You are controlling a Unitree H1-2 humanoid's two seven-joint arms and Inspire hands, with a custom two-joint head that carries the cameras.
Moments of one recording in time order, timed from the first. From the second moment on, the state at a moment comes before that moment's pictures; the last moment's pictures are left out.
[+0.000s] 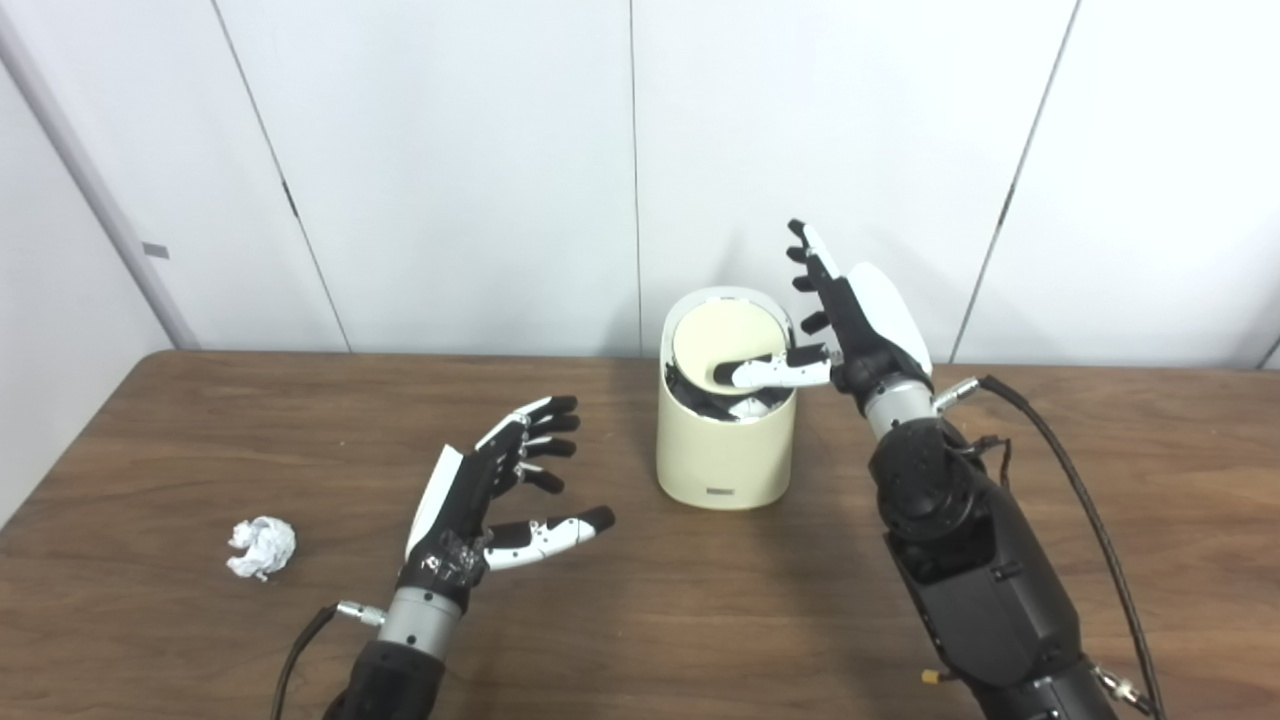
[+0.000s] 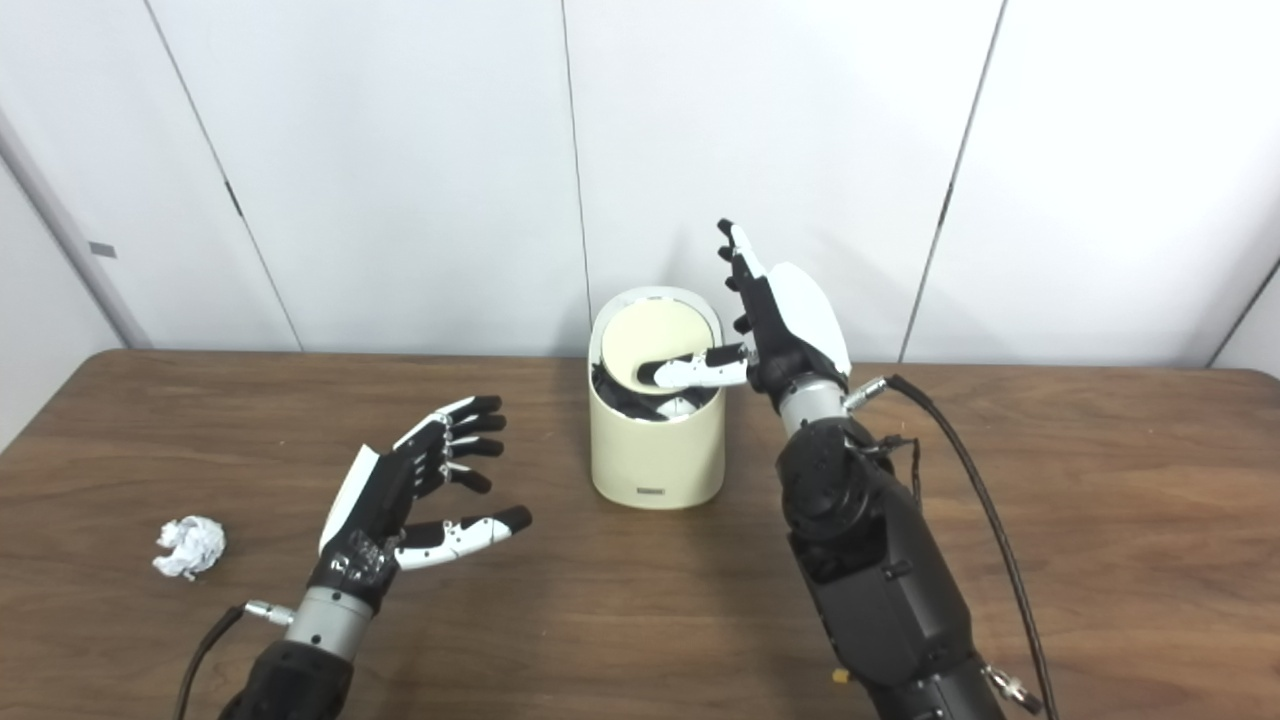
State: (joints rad) left arm -0.12 0.13 -0.02 -0.18 0.18 -0.01 -0.05; right arm -0.65 -0.09 0.23 0.09 -0.60 0.42 0.01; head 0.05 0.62
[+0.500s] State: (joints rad) left arm -0.10 0.13 -0.03 -0.19 0.18 0.00 -0.06; right arm -0.68 -0.09 0.23 0.14 -0.60 0.43 0.00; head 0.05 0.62
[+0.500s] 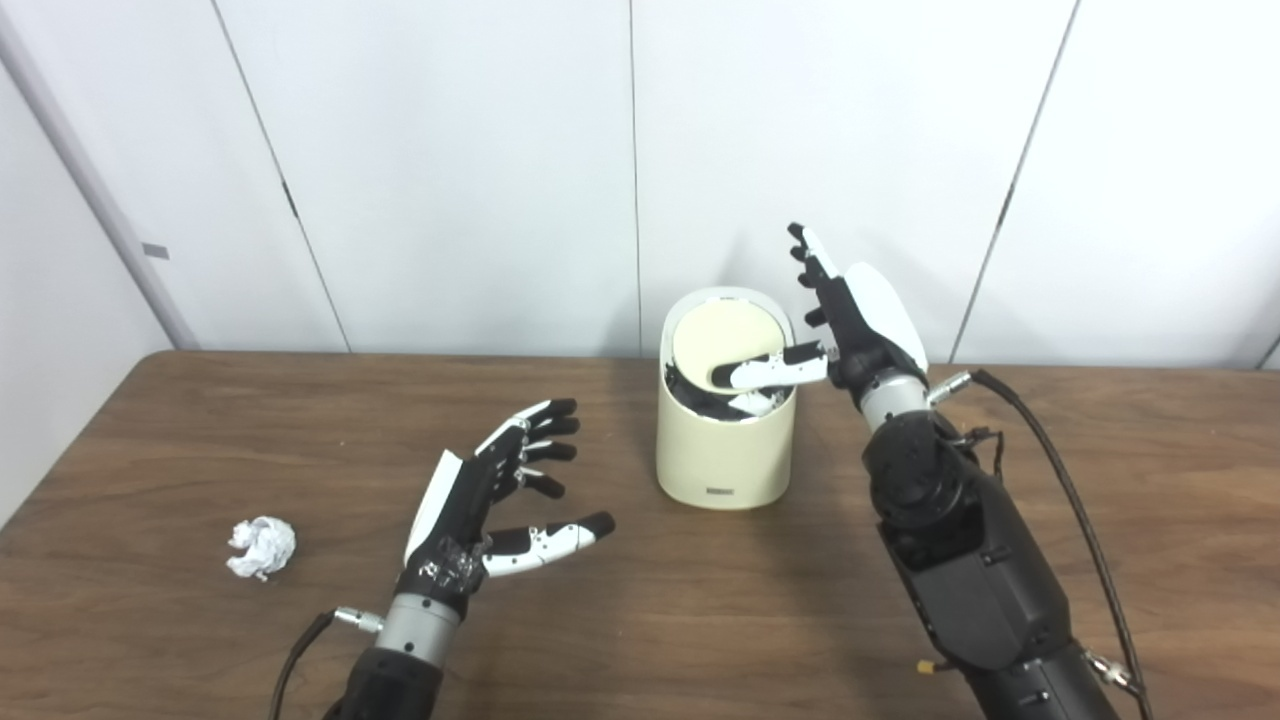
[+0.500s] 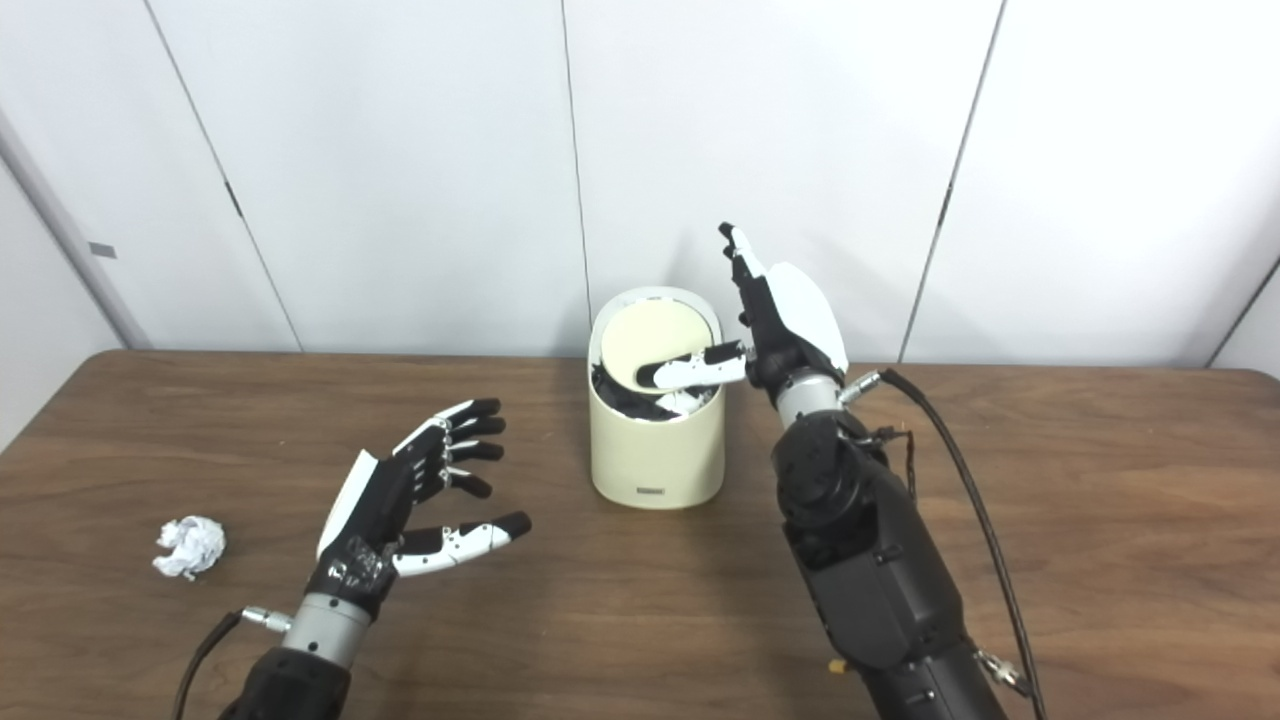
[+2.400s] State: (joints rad) left arm -0.11 0.13 -0.03 -0.18 0.16 0.01 -0.08; right arm -0.45 -0.19 0.11 -0.15 -0.47 0.36 0.04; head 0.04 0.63
